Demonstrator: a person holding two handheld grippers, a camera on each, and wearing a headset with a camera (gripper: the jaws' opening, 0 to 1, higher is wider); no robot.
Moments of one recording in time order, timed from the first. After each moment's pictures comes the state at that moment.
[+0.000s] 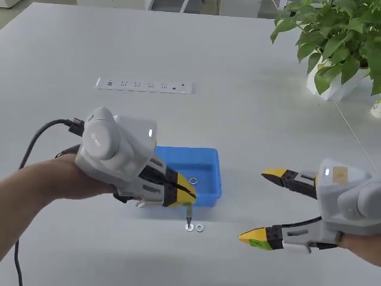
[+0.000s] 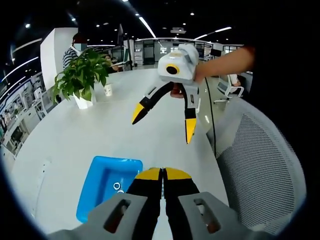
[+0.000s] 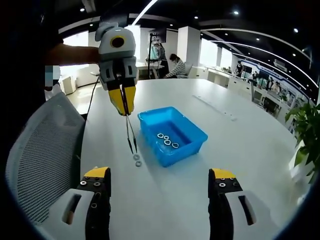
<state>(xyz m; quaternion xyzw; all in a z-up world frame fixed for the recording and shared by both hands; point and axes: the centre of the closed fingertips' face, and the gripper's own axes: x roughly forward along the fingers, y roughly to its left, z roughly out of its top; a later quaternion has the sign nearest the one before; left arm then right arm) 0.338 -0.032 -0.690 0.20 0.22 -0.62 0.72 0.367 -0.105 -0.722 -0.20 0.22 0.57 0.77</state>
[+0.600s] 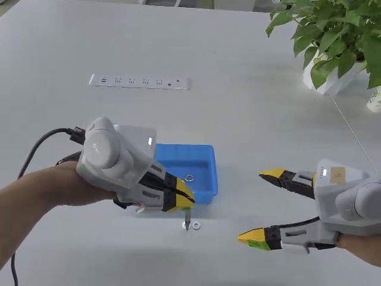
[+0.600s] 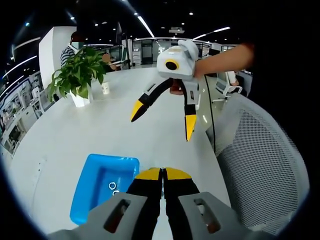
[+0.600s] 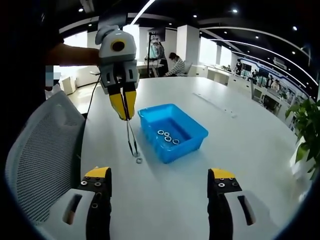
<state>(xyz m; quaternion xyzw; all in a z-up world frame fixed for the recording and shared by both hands) 0.337 -0.034 -0.702 0.20 0.23 -0.63 0.72 0.365 -0.108 -0.728 -0.19 0.23 0.57 0.77</state>
